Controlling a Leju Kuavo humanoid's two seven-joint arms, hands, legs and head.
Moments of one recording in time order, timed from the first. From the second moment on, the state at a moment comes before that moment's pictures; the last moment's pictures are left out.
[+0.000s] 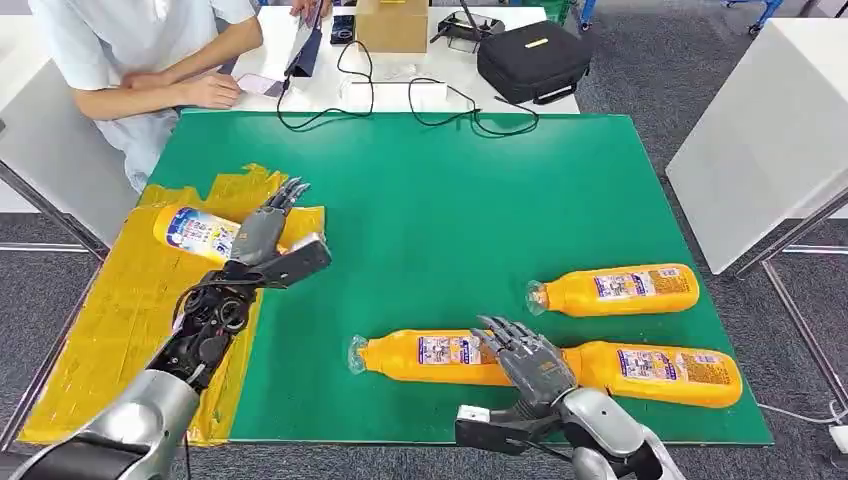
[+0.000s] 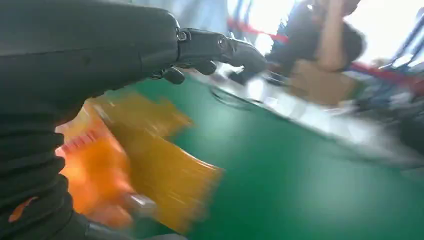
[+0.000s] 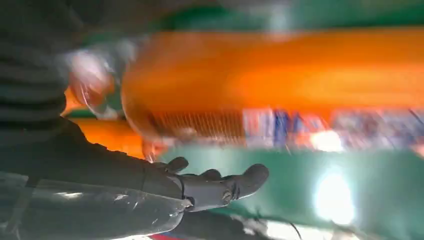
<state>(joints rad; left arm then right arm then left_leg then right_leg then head) -0.55 0.02 -0.15 -0.86 -0.75 0.09 -0.35 -0.05 -0.21 0.53 -1.55 1.13 0.11 -0.13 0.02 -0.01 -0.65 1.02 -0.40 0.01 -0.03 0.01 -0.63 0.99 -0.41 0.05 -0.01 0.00</state>
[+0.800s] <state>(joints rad) -0.25 -0.03 -0.21 -1.62 -0.24 -0.03 -0.48 -0.10 -0.08 0.46 -1.24 1.33 -0.14 0.02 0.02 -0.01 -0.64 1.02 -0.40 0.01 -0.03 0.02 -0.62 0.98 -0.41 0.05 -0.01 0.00</state>
